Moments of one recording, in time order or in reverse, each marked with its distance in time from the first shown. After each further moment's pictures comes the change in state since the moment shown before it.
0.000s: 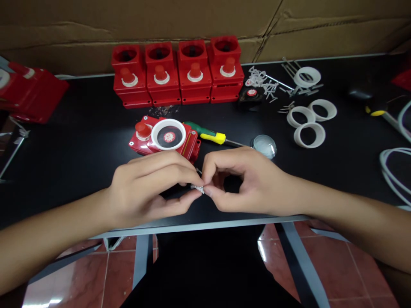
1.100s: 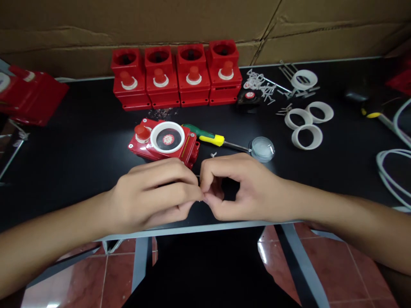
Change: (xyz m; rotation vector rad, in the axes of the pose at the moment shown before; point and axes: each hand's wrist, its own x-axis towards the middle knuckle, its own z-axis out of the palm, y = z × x) left_hand -0.001 -0.003 0.004 -0.028 -0.040 0.079; right_hand -0.004 0.004 0.002 -0.141 -0.028 -0.095
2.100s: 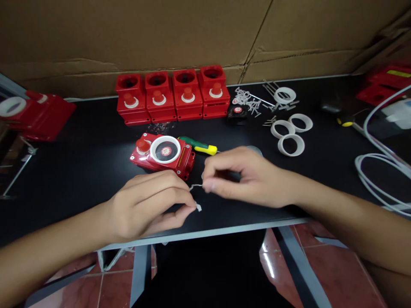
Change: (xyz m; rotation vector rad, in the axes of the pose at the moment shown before) left_hand -0.001 0.004 -0.004 0.038 0.020 -0.023; right_hand 0.005 0.005 -0.029 -0.164 -0.034 -0.053
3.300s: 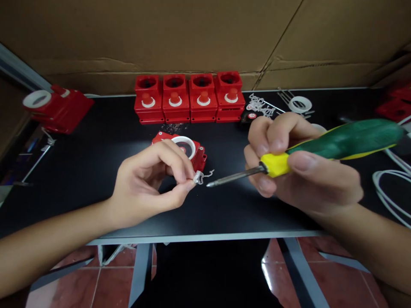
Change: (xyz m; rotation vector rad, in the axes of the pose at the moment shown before) left_hand 0.008 -0.009 -0.001 -0.418 0.313 -0.217; right_hand -0.005 -0.028 -0.002 0.557 0.448 -0.011
